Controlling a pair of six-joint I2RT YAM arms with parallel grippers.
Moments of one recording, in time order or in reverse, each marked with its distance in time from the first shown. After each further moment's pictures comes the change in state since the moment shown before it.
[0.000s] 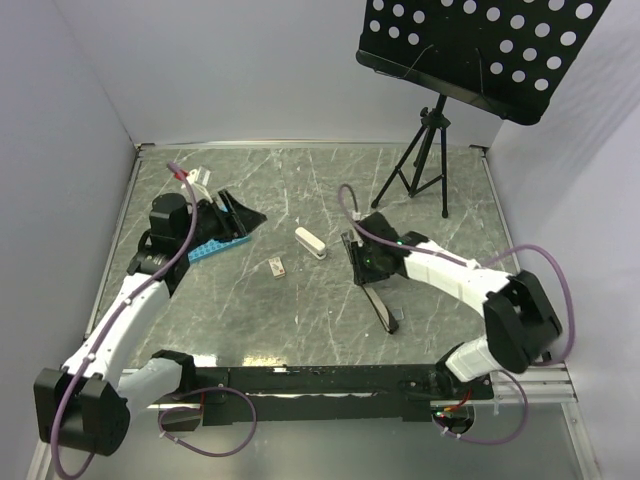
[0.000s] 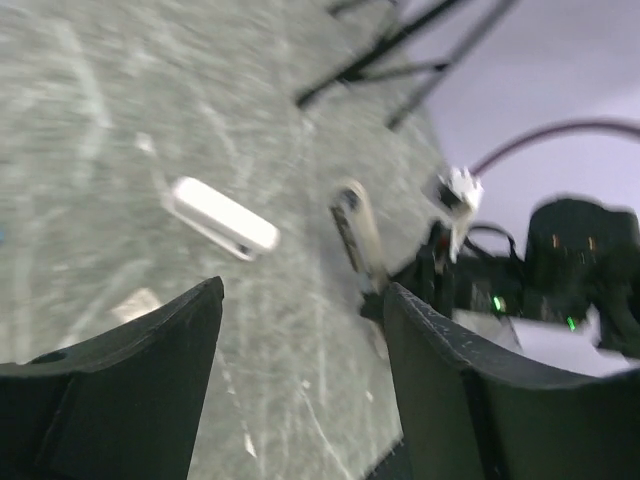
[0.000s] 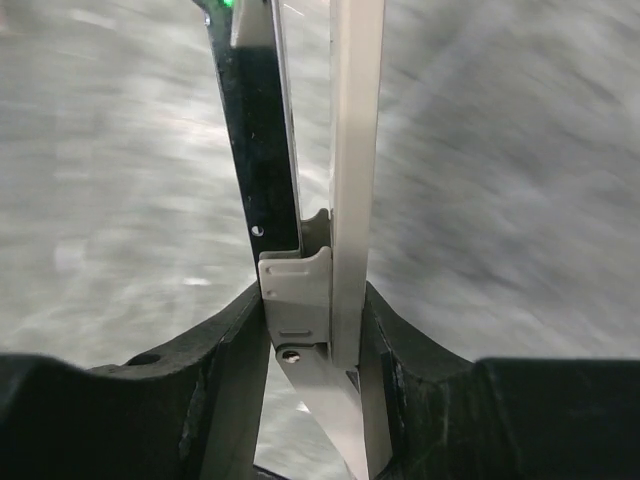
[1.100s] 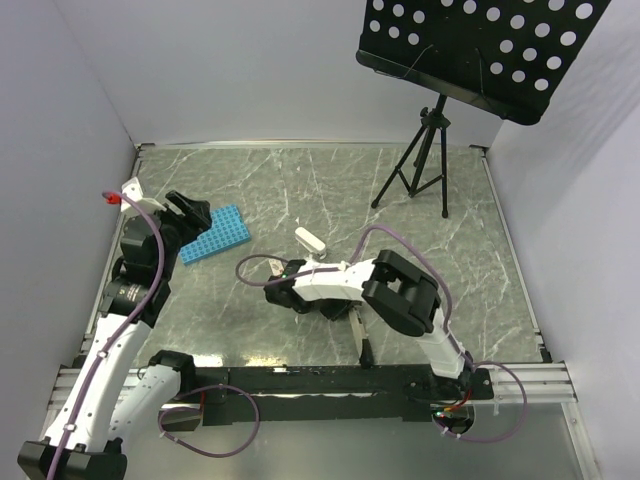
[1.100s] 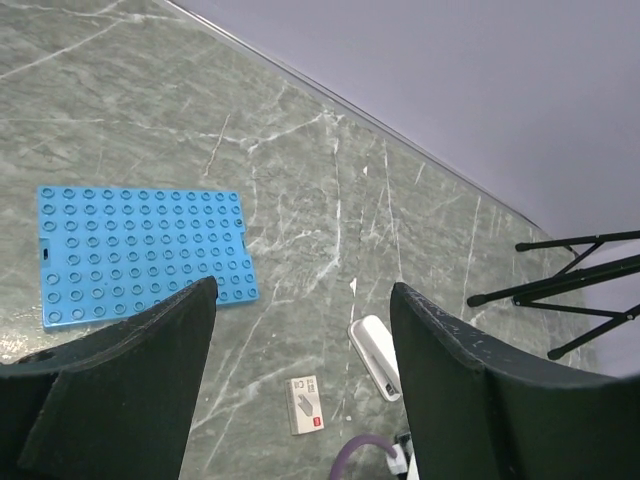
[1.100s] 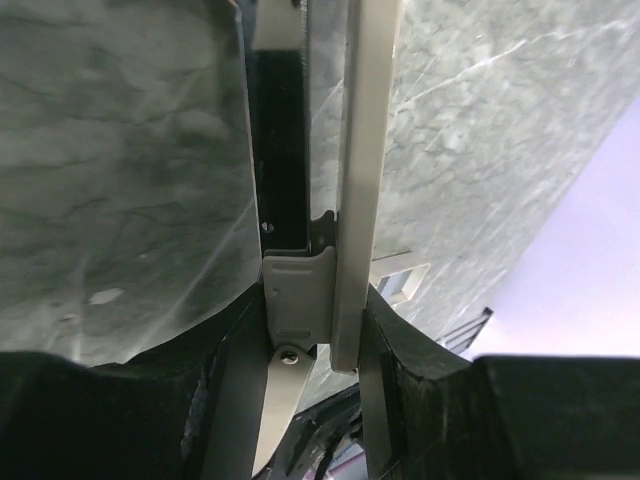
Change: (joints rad) left arm 0.010 -0.296 0.015 -0.229 -0.743 0.021; right arm 0.517 0.691 0.546 -0.764 0.676 0.298
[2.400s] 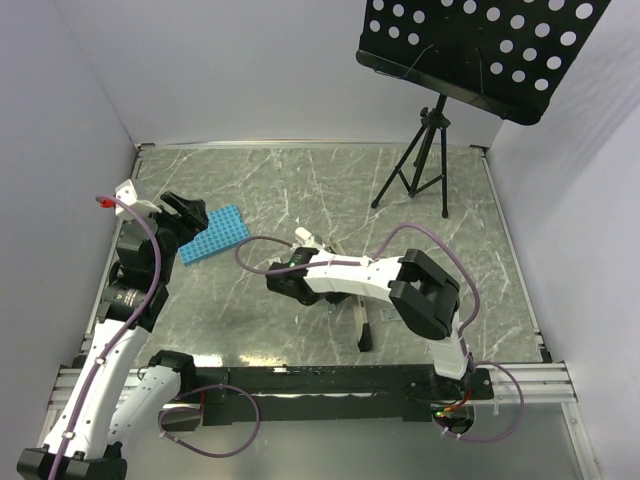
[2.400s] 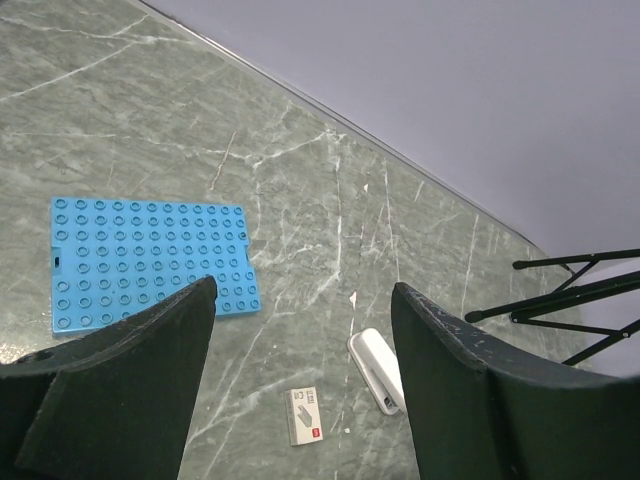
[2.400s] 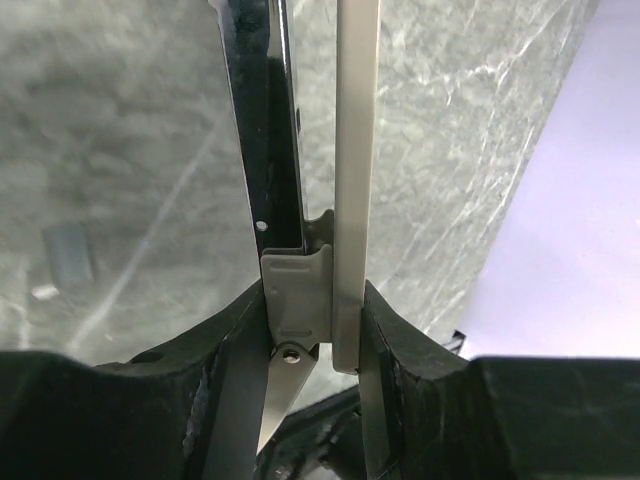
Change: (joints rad) left arm 0.000 -0.034 0.000 -0.001 -0.036 -0.005; right arm -0.013 -0.119 0.045 -0.062 0.160 0.008
